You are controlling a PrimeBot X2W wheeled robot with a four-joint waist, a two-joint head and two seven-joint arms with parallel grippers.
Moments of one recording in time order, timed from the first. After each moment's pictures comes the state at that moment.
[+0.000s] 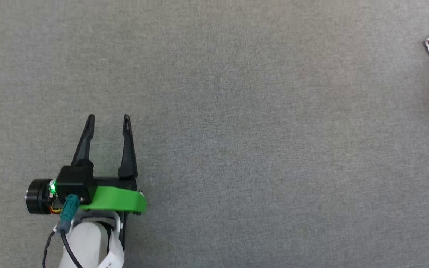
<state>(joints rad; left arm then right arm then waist) -0.17 0.08 -0.04 0.01 -0.07 -0.01 -0.26 -0.85 -0.76 0.08 0.72 0.30 0.13 0.12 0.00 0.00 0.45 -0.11</state>
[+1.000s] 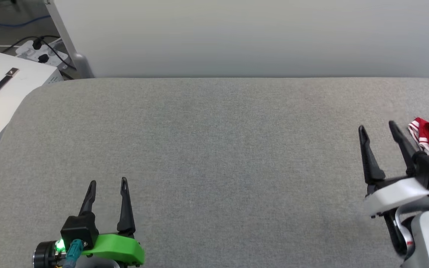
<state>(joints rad) 0.04 0.06 -0.01 0.09 -0.11 0.02 -0.26 -0.22 -0.20 0.03 0.20 0.17 0.13 -0.24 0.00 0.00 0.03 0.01</state>
